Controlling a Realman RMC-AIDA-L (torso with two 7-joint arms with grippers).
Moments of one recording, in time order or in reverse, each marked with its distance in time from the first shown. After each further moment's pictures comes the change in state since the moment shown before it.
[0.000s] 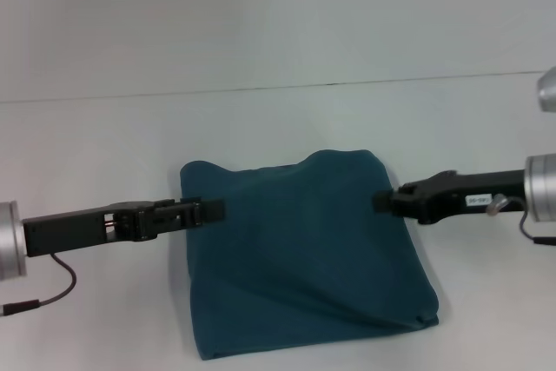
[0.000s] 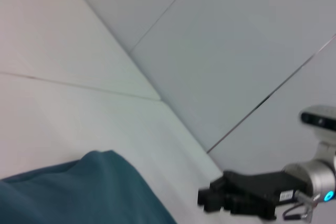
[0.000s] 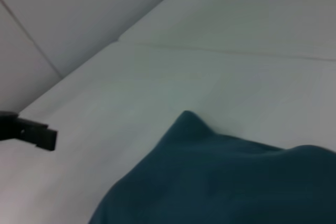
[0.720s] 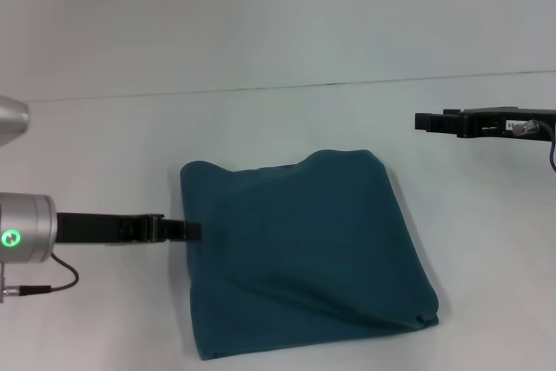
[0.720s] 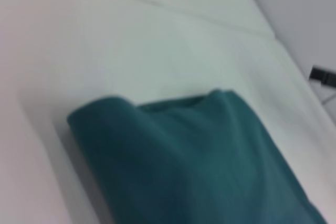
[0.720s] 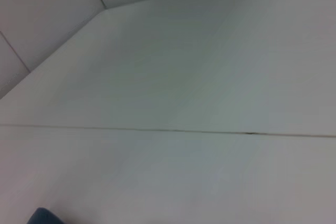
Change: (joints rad) left arm -0.114 0.026 0.060 -0.048 0.281 -0.219 -0.229; right arm -0.010 -0.010 0.007 -0.092 -0.007 0.303 0.215
